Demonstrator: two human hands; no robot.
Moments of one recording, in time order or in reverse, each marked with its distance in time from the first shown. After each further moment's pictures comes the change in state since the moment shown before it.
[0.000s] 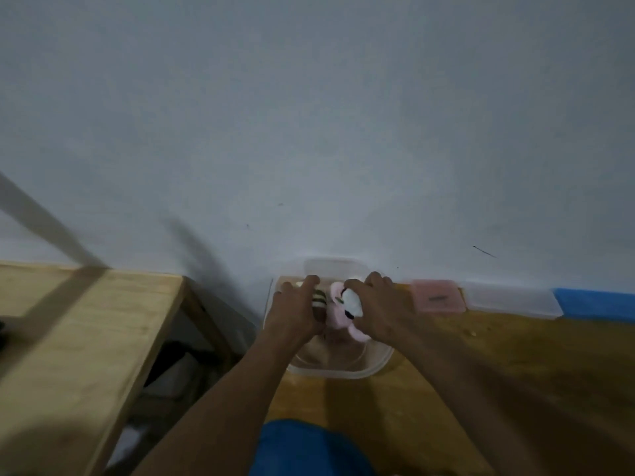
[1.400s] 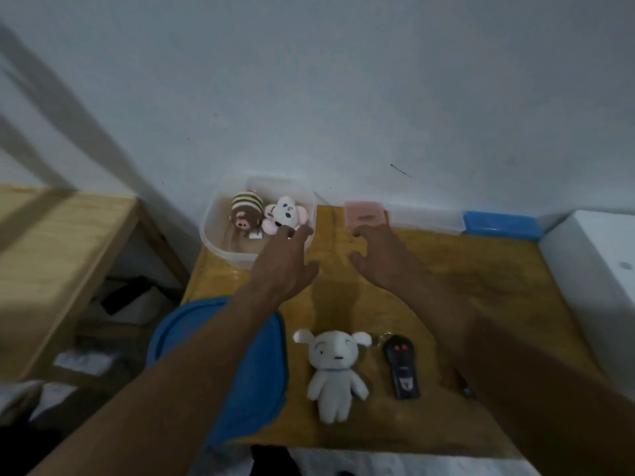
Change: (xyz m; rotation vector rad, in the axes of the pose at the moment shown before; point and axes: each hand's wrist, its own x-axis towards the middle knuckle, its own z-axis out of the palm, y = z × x) left_hand -0.125 0.102 0.061 -0.009 0.173 0.231; right_hand -0.159 0.090 -0.004 0.220 0.185 0.101
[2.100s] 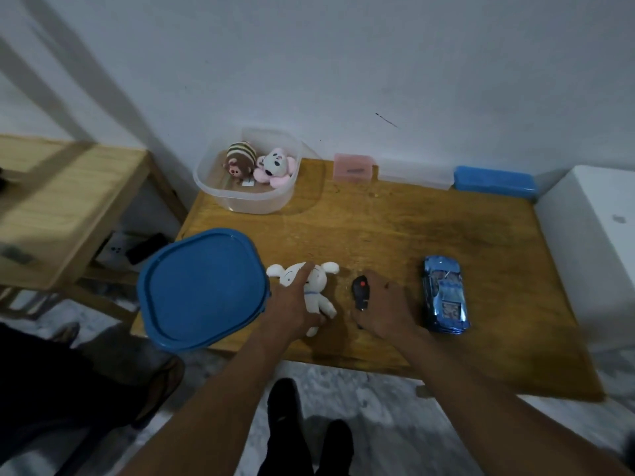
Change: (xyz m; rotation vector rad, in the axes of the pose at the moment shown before) left_hand -0.143 0.055 0.116 -0.185 -0.260 -0.337; right_hand -0.158 0.084 0.065 0.085 -0.349 0.289
